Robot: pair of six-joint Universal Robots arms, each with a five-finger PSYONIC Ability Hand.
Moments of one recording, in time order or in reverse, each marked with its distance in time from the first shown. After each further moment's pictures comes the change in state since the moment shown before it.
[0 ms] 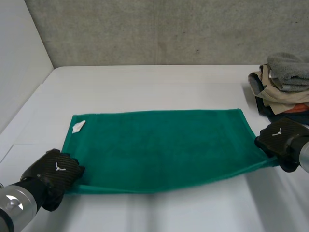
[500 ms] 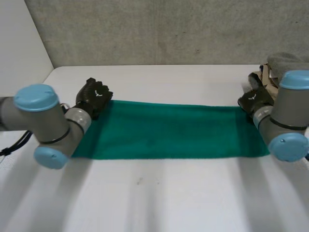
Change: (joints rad) left arm -0.083 -0.859 0.745 0.628 0.021 0.050; right arm 0.119 0.673 -0.550 -0.468 0.197 0.203; left_hand 0.000 0.000 0.001 0.000 0.004; right_hand 0.000 0.000 0.000 0.000 0.004
